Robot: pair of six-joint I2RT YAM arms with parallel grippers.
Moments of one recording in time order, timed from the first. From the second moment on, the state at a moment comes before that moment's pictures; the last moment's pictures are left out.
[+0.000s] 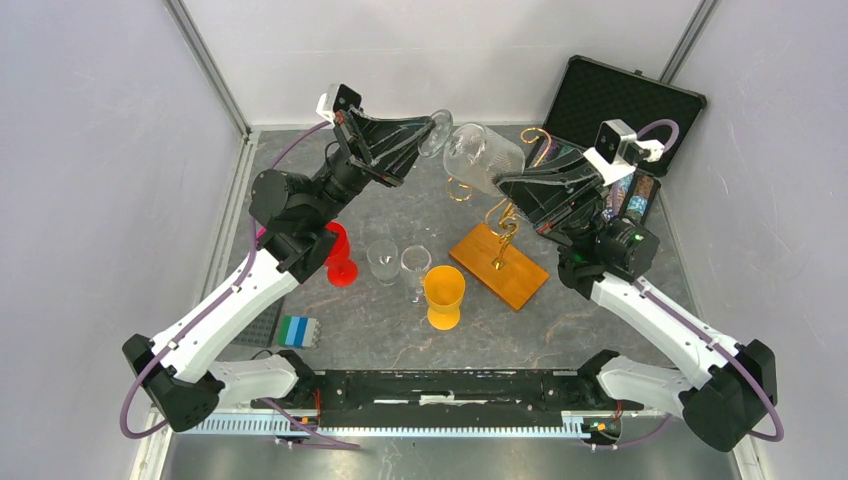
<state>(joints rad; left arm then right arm) -0.74 1.16 1.26 0.61 0.29 -1.88 0.60 1.11 0.90 1.37 -0.45 1.20</state>
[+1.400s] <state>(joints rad) -0.74 1.04 1.48 -0.58 -0.12 -0.64 0.61 0.75 1.42 -0.85 0.70 0.17</state>
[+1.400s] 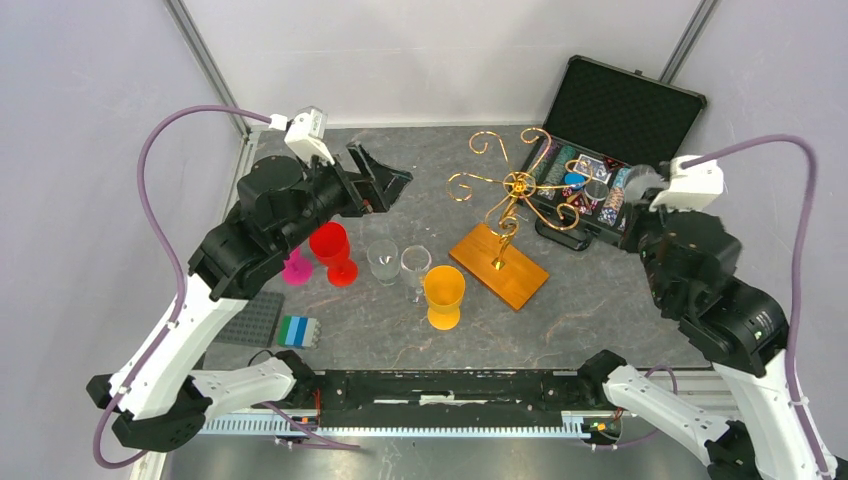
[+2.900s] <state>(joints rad) -0.74 0.97 1.46 -0.69 -0.36 -0.52 0.61 0.69 0.68 -0.96 -0.15 0.64</state>
